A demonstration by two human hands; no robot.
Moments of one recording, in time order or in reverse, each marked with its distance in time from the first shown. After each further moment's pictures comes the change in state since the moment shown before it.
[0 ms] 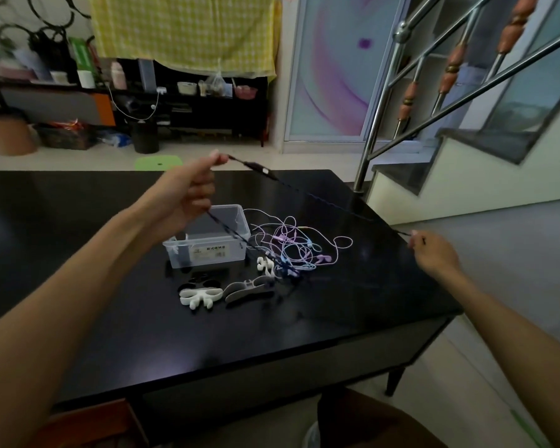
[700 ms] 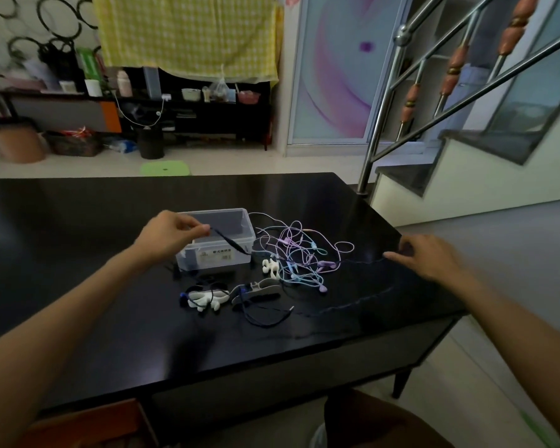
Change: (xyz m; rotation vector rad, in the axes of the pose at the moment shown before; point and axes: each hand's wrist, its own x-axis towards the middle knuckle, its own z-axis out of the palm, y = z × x) left_hand -0.004 -0.049 -0.054 1.066 0.194 0.033; right_hand -0.014 -0.014 -0.011 -0.292 -0.167 -0.344
